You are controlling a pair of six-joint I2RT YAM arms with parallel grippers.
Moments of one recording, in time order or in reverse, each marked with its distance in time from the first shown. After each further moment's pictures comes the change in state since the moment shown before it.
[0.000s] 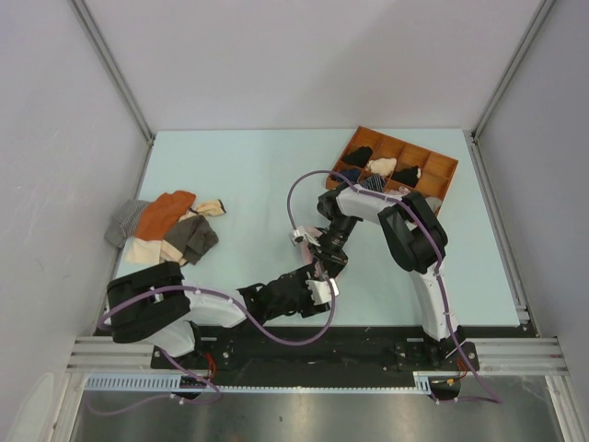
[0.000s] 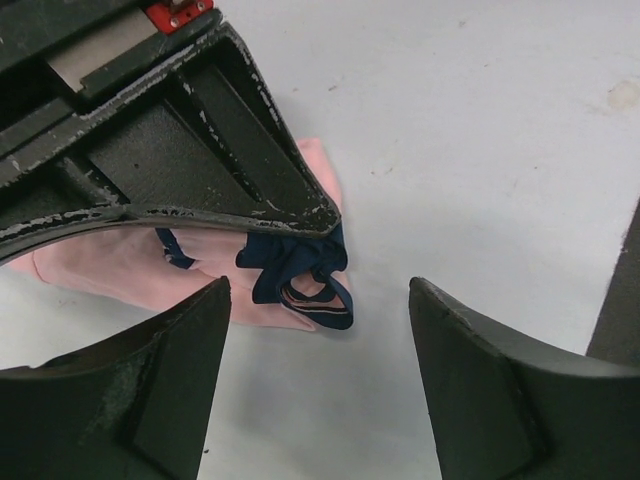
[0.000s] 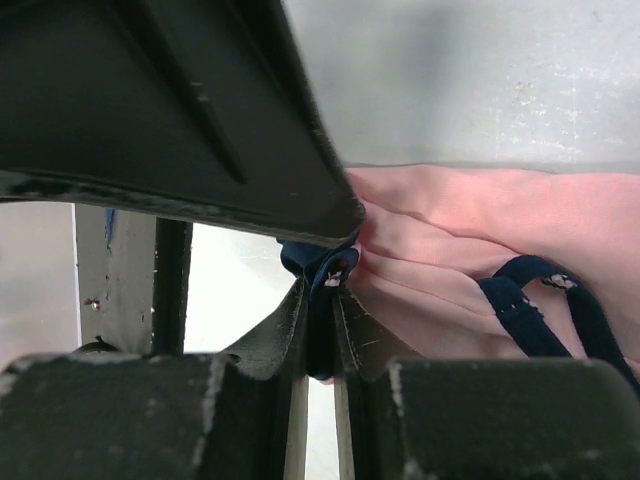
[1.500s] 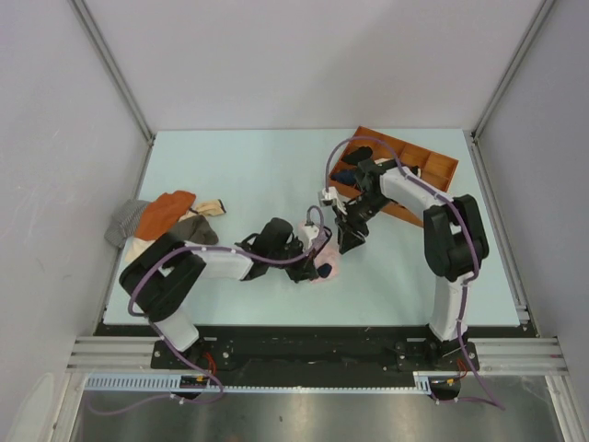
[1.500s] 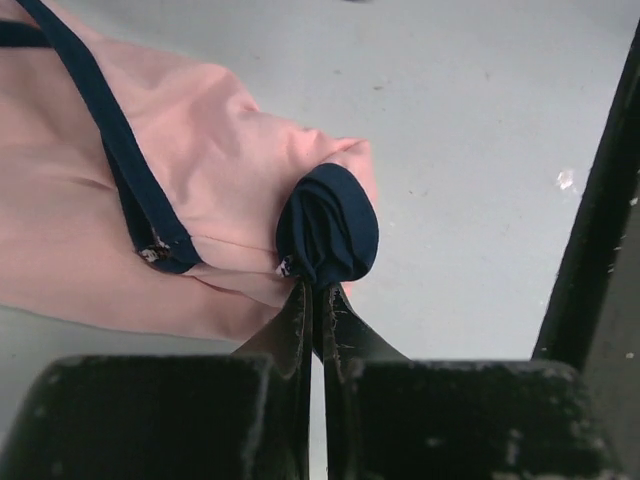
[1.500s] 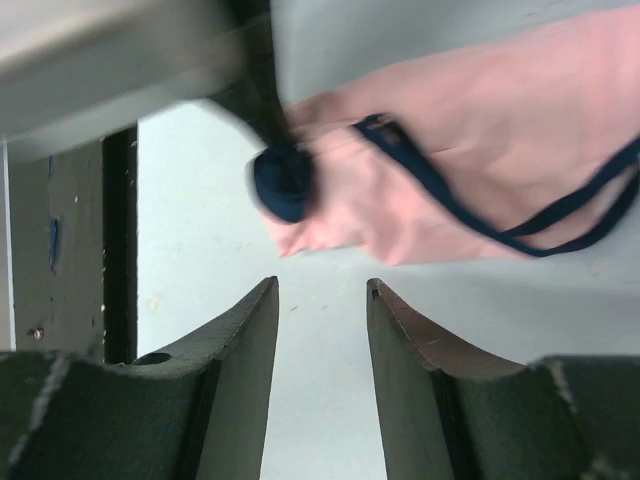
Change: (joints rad) left arm 0.420 0.130 0.225 -0.298 0.652 -0.312; right arm -0.215 -0.185 0.004 0.098 -0.039 0.063
